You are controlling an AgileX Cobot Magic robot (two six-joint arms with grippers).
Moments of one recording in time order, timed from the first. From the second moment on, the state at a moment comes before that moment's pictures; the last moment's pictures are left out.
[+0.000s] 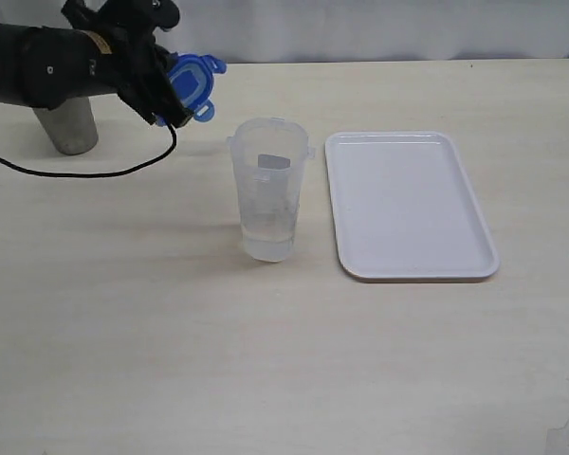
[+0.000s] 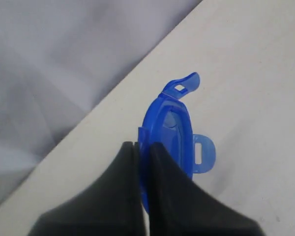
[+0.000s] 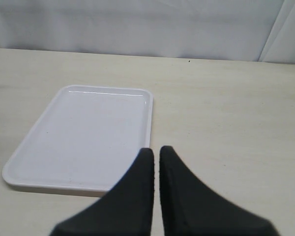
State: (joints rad) left arm -0.37 1.85 -1.11 -0.10 -0.12 0.66; right arm 0.05 0.00 0.00 -0.11 0.34 0.04
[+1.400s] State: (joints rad) left arm -0.58 1.58 -1.11 0.26 0.07 0.73; right arm 0.05 0.00 0.00 -0.11 0.34 0.04
